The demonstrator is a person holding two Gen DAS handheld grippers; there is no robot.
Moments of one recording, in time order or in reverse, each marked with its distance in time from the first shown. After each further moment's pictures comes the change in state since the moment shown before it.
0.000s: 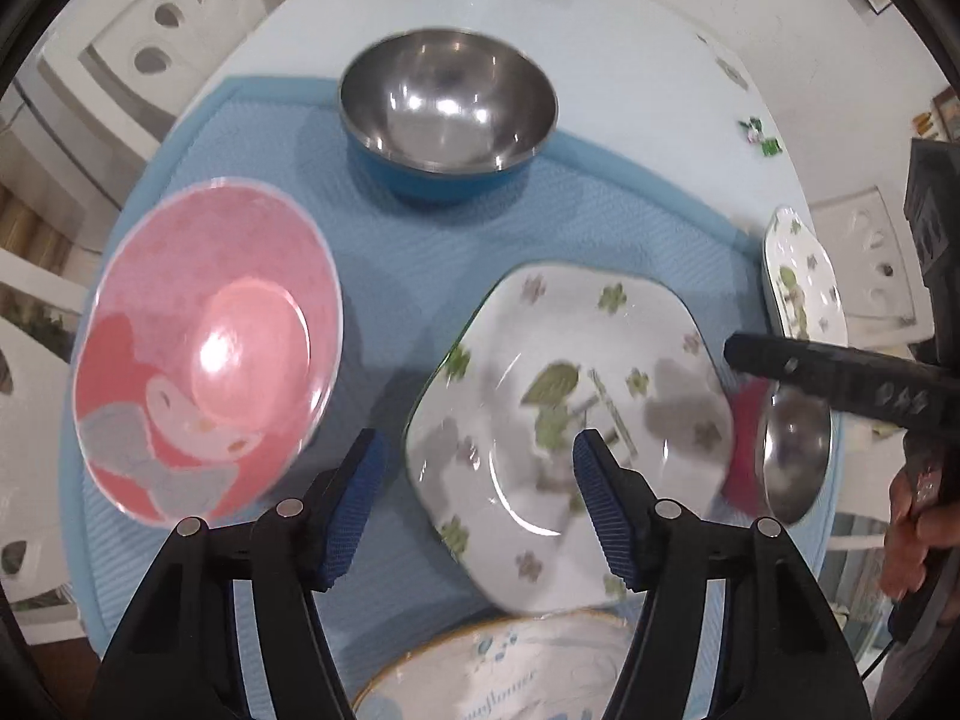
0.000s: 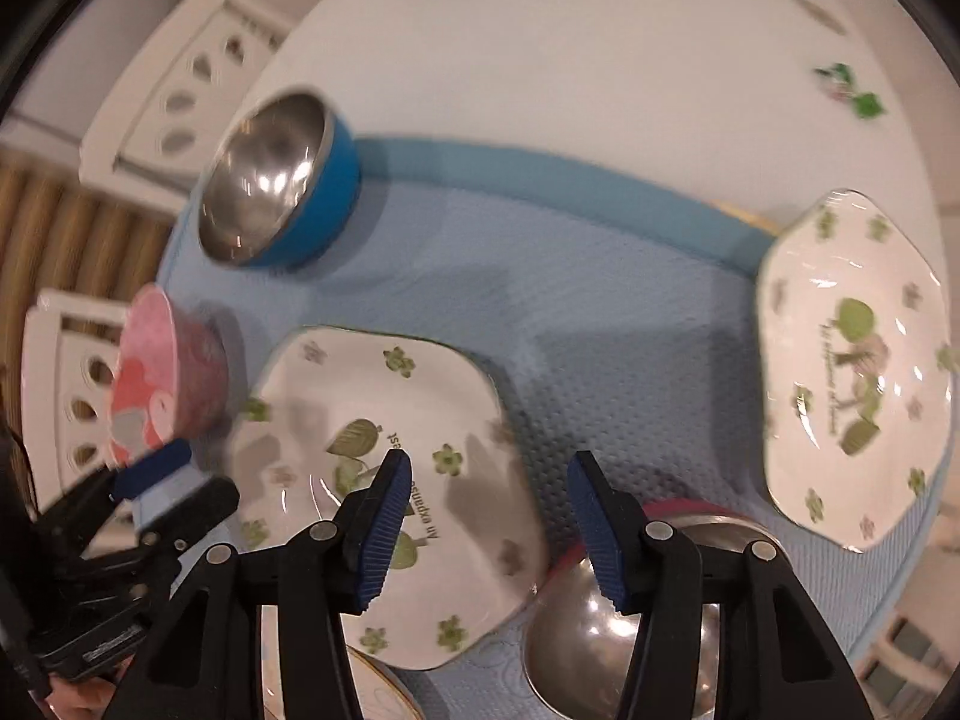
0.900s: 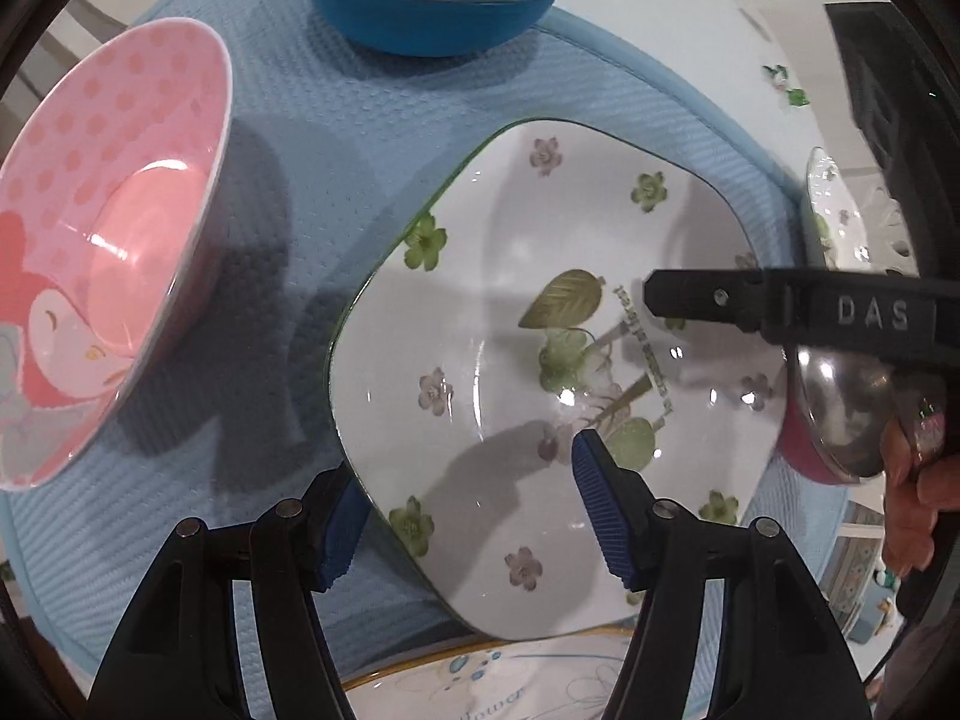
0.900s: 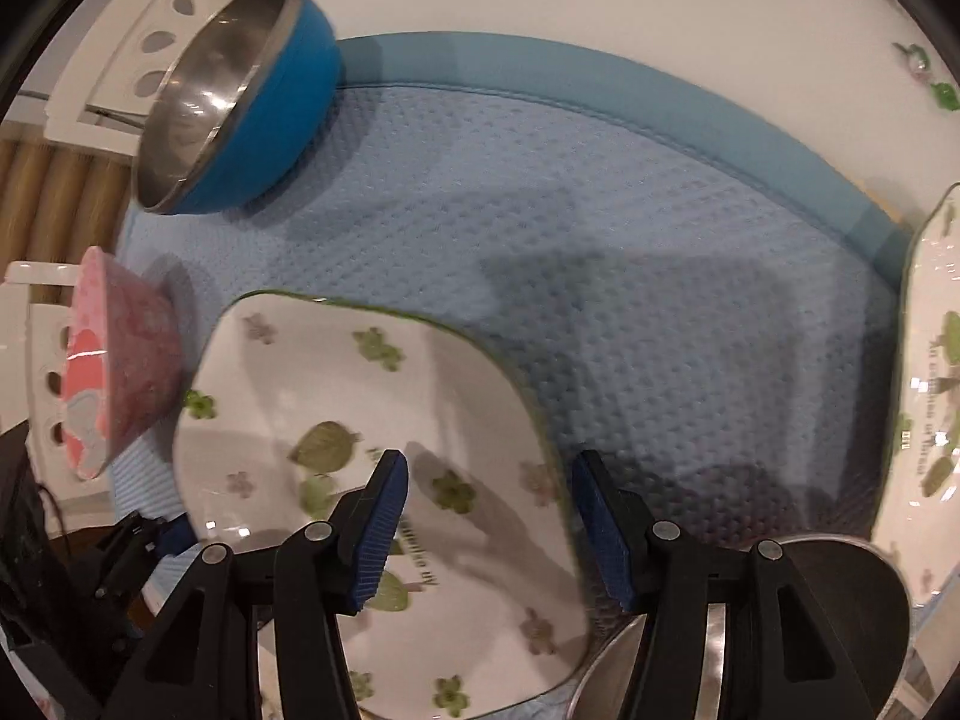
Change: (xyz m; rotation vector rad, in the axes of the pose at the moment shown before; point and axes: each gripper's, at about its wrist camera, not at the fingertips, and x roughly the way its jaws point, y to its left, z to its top) left arm 0.065 -0.007 -0.018 -0.053 0.125 -0.018; right arm 0.088 0.016 0.016 -0.069 0.173 -0.003
